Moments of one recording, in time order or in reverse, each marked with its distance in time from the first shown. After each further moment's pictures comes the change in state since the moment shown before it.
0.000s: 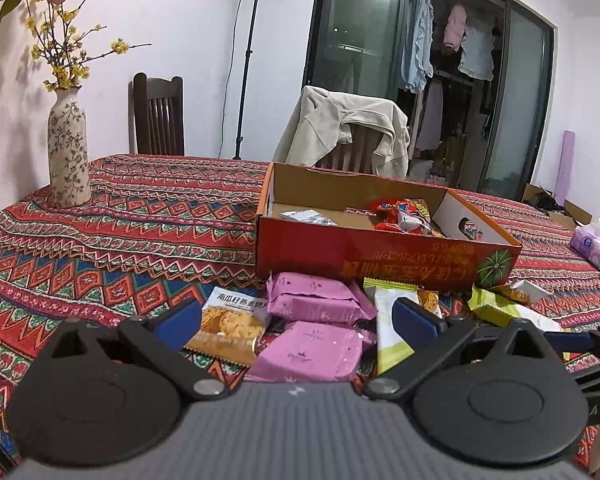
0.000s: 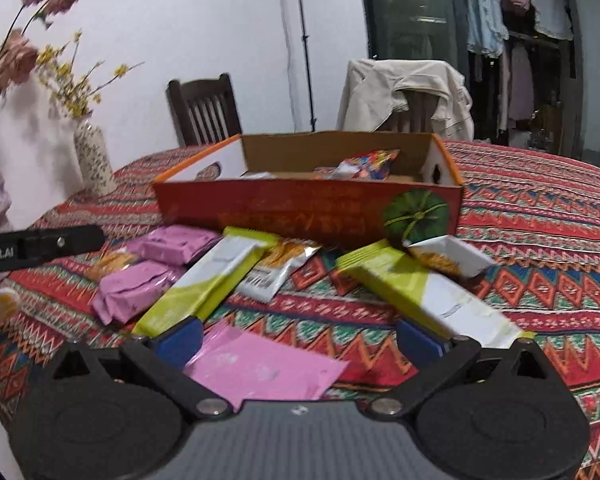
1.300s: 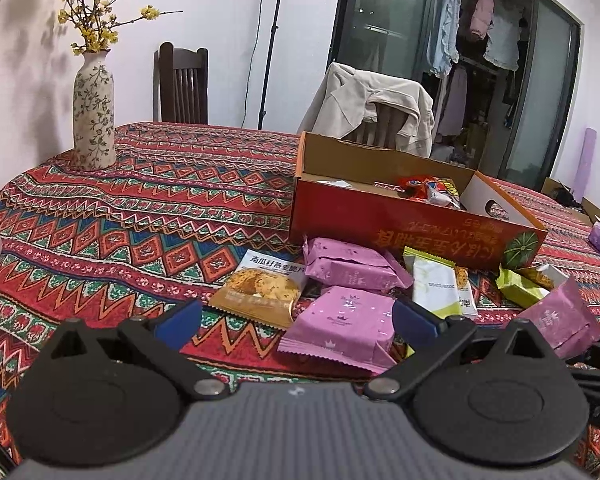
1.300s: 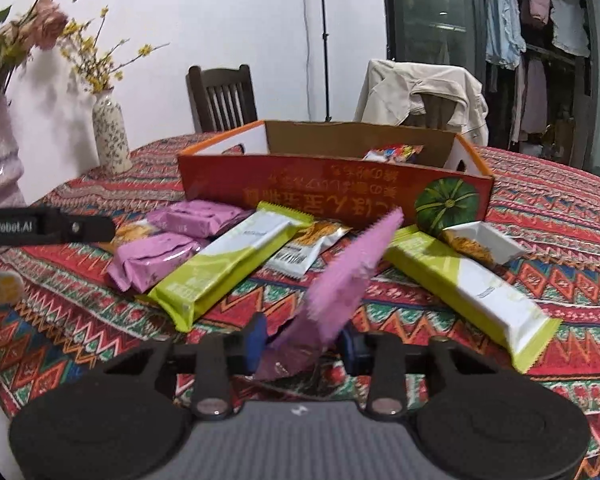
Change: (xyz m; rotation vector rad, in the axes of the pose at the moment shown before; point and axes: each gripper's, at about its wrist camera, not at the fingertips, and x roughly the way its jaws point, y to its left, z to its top) left arm 0.004 0.019 -0.012 -0.050 0.076 0.053; right arm 0.000 0.014 -0.016 -0.049 -0.023 -0.007
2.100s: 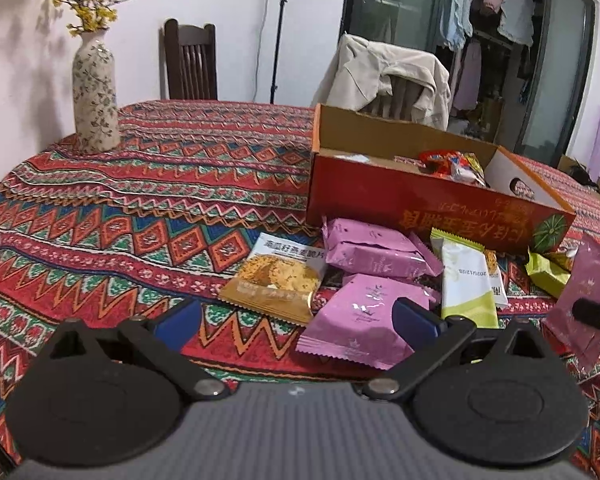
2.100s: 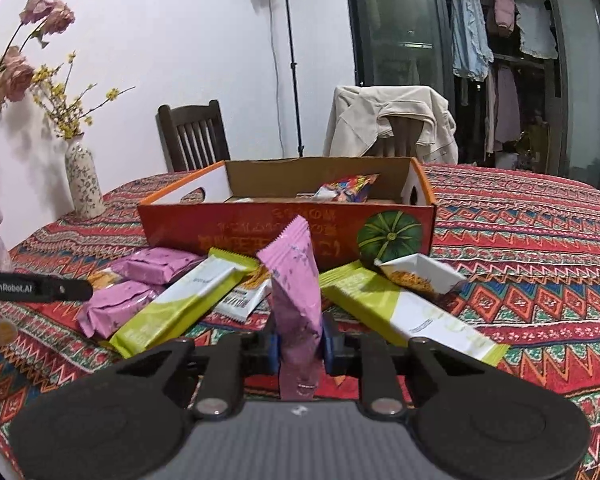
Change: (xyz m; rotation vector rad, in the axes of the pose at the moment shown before) left arm 0.027 0.002 0.006 0.023 0.087 0.043; right arm -0.008 -0.036 0.011 0.075 -0.092 -0.042
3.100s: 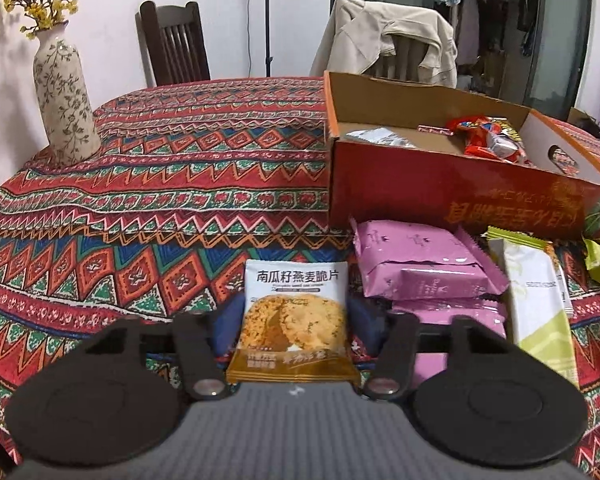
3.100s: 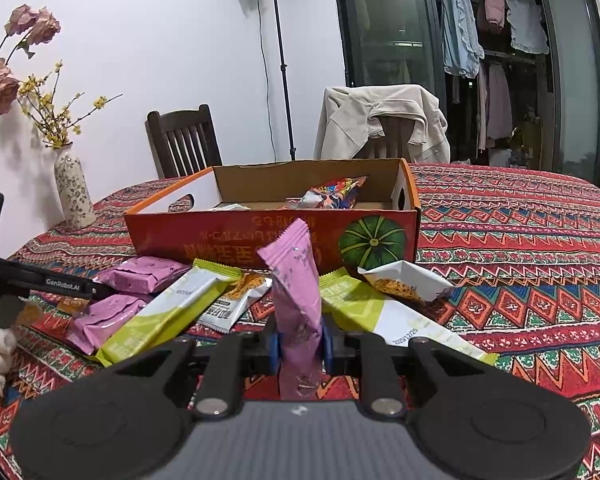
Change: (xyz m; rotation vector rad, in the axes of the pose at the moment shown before) left arm 0.060 0.009 0.030 0.090 0.097 0.040; right arm 0.003 -0.009 0.002 0.017 -0.003 -0.007
